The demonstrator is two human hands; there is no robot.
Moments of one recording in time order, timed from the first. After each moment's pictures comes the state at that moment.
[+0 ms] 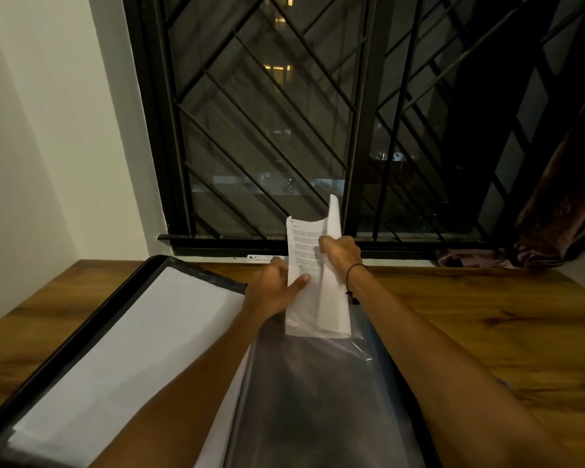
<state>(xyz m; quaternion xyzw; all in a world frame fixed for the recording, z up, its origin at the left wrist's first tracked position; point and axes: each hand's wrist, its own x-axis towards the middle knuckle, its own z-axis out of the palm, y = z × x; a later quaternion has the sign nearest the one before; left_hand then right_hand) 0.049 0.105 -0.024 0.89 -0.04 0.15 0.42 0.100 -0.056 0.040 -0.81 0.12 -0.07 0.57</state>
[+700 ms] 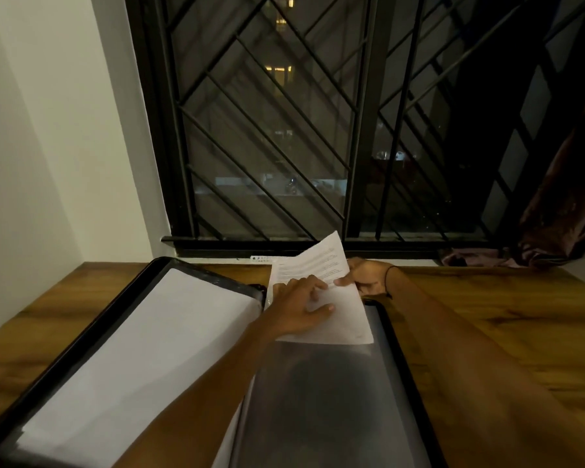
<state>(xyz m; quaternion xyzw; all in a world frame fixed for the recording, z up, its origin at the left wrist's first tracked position) 0.032 0.086 -0.041 0.93 -0.19 0.08 0.30 0.127 -0.133 0.000 -0.74 -0.06 0.27 0.61</state>
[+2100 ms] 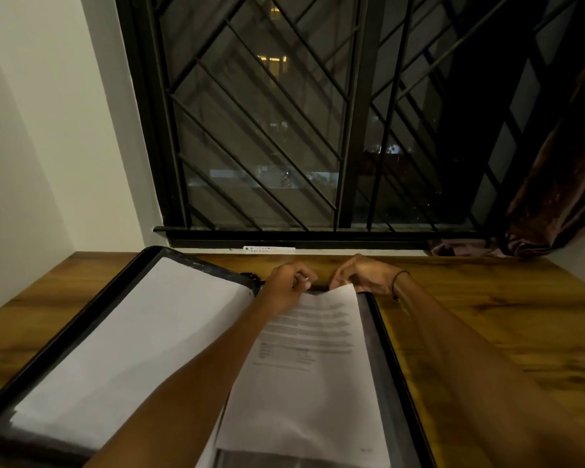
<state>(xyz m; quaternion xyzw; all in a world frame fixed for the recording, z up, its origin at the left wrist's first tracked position) 0.042 0.084 -0.040 0.88 -0.18 0.11 0.43 0.087 -0.153 0.002 -0.83 -0.12 0.23 0.50</state>
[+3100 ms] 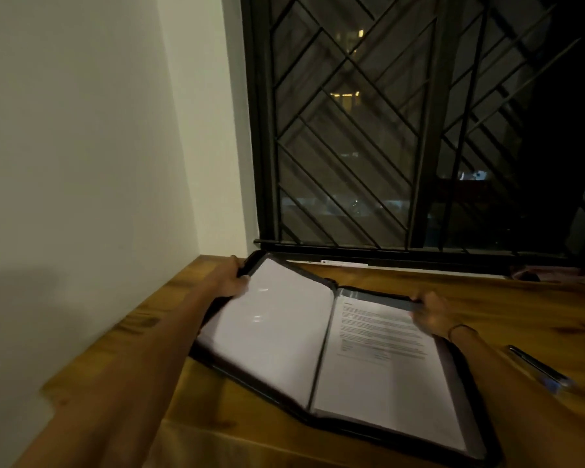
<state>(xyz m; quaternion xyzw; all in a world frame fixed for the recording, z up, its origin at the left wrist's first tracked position) -0.109 0.345 0.063 0.99 0.13 0.05 0.04 0.021 -0.133 -0.048 -0.96 -0.05 -0.05 0.28</state>
